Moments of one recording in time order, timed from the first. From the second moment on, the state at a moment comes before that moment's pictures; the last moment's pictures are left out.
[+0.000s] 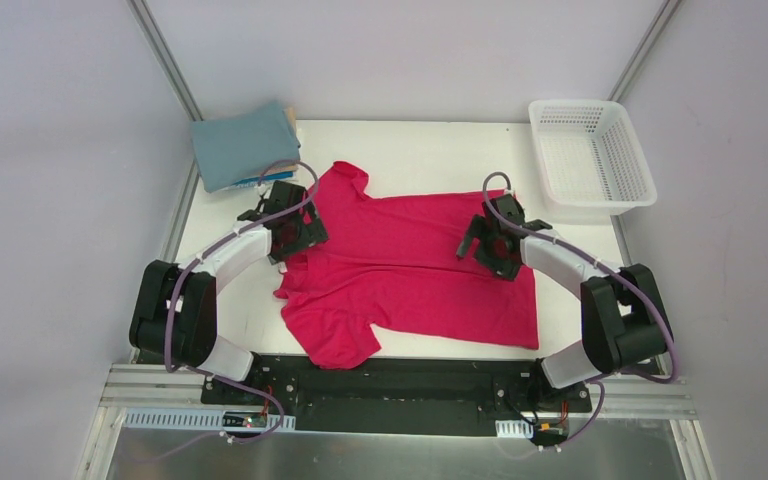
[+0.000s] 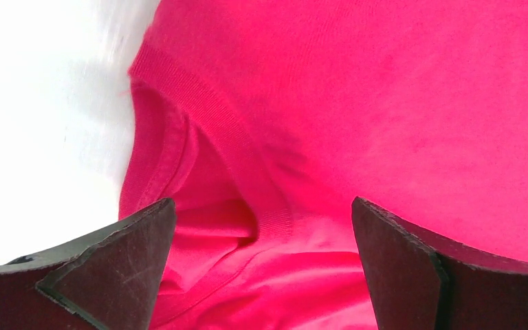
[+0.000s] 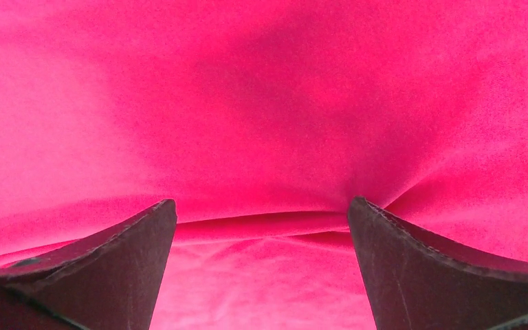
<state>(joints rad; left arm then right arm) -0.28 1.48 0.85 -0.42 -0.17 -0.69 0.36 1.49 0.83 -0.47 0.09 0.74</state>
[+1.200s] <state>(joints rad) -0.34 2.30 1.84 -0.34 0.24 -0.62 0.40 1.67 1.08 -0.43 0.09 0.67</state>
